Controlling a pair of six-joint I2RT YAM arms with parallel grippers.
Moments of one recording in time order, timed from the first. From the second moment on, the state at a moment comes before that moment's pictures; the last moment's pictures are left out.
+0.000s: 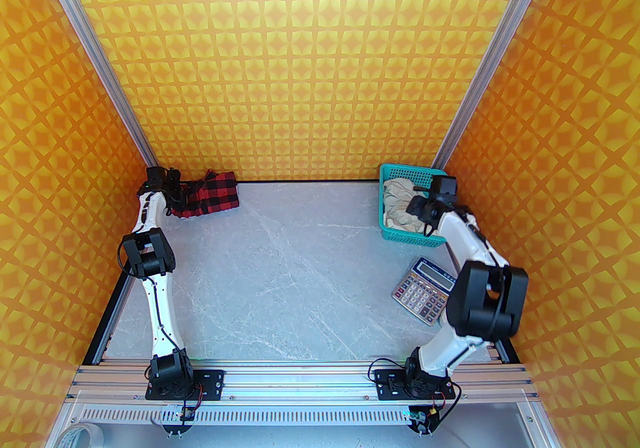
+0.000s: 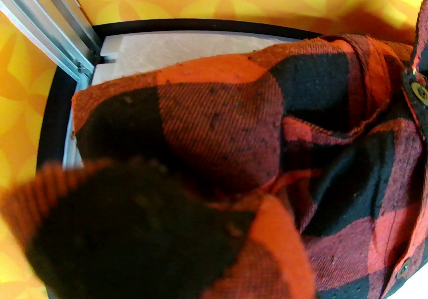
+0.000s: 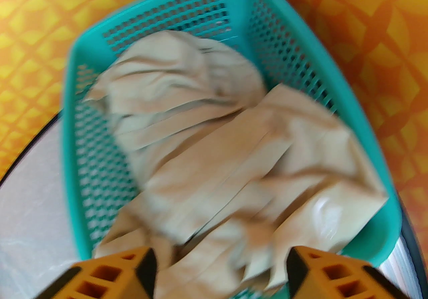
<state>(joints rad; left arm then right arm) 0.31 2.72 2.58 -0.74 0.14 0.18 -0.23 1.80 1.48 -0.52 0.12 0.29</state>
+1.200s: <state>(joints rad) 0.04 2.07 1.80 -0.51 0.28 -0.07 -0.25 1.52 1.21 -0.24 -0.29 0.32</state>
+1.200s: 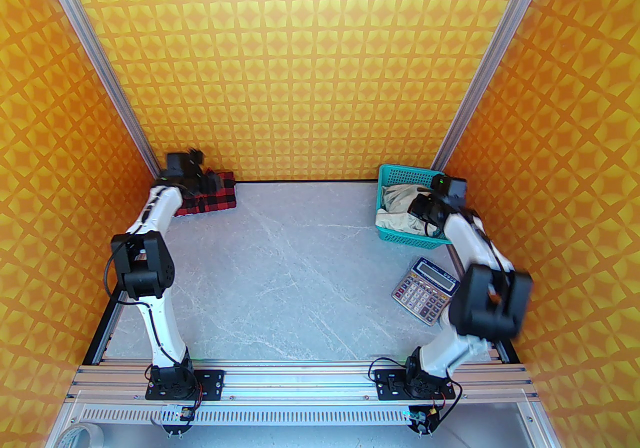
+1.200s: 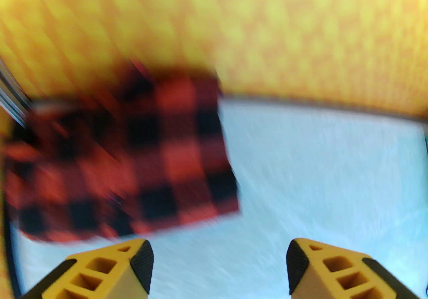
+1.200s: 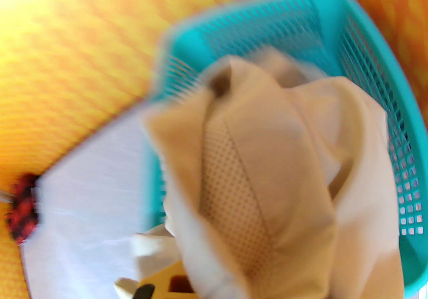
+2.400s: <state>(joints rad) -0.42 1.22 0.94 -0.58 0.34 -0.28 0.51 1.69 1.38 -0.38 -0.19 0.39</state>
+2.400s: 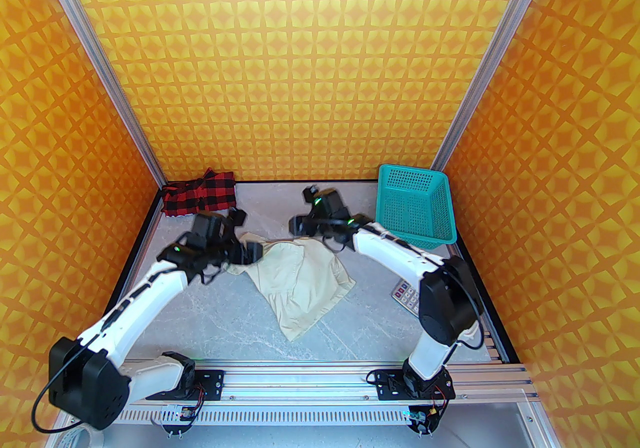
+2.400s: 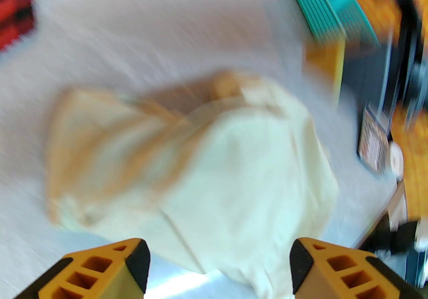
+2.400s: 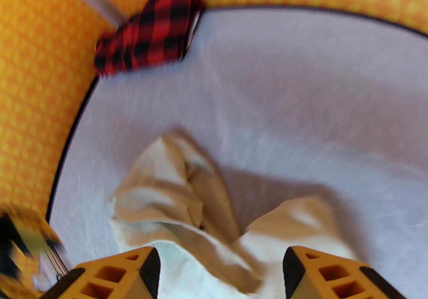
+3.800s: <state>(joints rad) -0.43 1.21 0.89 -0.31 0.37 -0.40 0.59 1.53 1.49 -0.43 -0.24 0.55</state>
